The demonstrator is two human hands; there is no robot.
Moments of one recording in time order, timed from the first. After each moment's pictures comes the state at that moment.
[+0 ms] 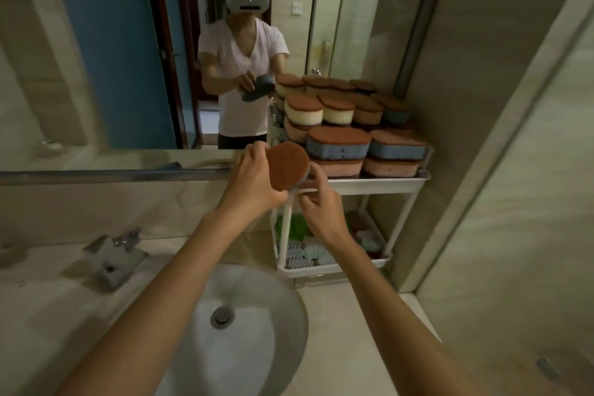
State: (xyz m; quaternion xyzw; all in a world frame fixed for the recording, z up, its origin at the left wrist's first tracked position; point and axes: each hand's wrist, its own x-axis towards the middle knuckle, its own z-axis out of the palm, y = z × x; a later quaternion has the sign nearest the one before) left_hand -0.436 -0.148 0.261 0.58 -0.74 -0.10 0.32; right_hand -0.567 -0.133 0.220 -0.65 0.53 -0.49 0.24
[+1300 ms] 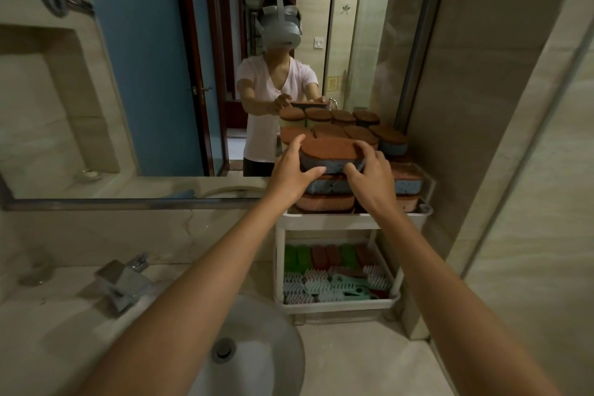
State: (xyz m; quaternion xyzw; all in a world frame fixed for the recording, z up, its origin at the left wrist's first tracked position) left_hand -0.517 -0.205 0.295 0.53 -0.69 -0.20 0.45; right_hand -0.663 -0.194 0.294 -0.64 0.64 -0.42 0.08
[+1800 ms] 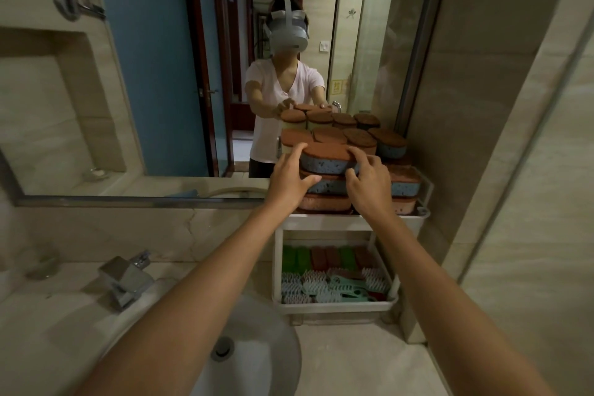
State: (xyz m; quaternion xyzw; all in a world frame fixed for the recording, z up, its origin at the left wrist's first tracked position) left_hand -0.524 -0.200 0.286 0.56 -0.69 -0.14 0.44; right_hand -0.666 -0.194 0.287 -0.67 0.64 -0.39 0.02
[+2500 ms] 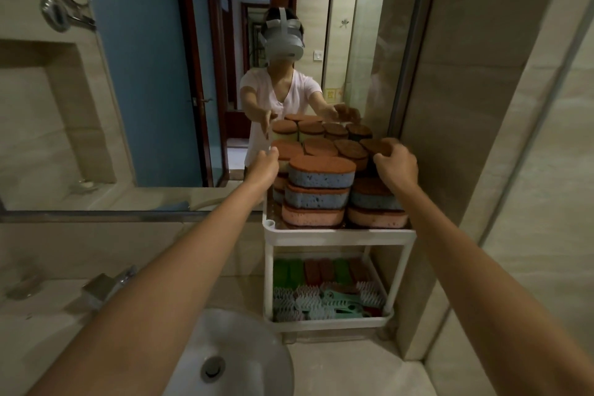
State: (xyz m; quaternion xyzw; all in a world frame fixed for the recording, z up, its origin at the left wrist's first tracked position) left_hand -0.505 -0.249 0.317 0.64 -0.53 -0.35 0.44; right_hand -0.722 -0.235 0.329 -0.57 0.68 -0.46 0.10
